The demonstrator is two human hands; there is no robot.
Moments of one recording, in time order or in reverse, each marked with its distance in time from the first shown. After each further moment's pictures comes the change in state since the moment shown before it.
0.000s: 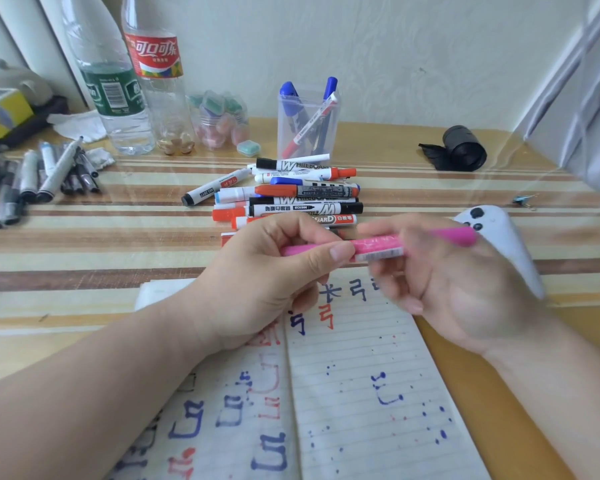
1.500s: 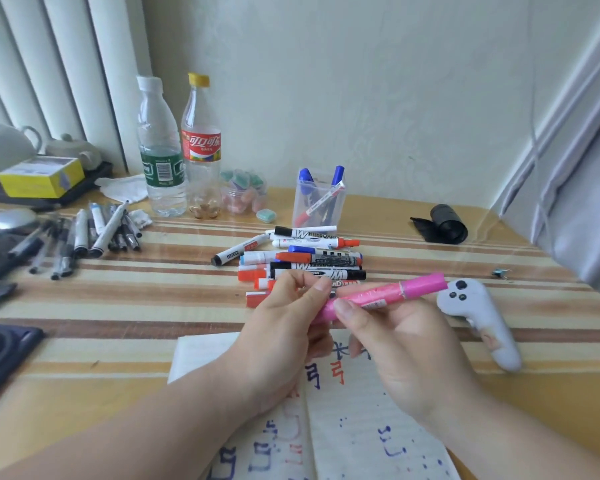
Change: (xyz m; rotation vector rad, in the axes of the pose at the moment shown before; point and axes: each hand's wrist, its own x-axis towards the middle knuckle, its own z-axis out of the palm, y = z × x) left_hand -0.008 0.009 0.012 -0.222 0.223 -0.054; right_hand -0.004 -0.010 0.068 -0.468 0.268 -0.118
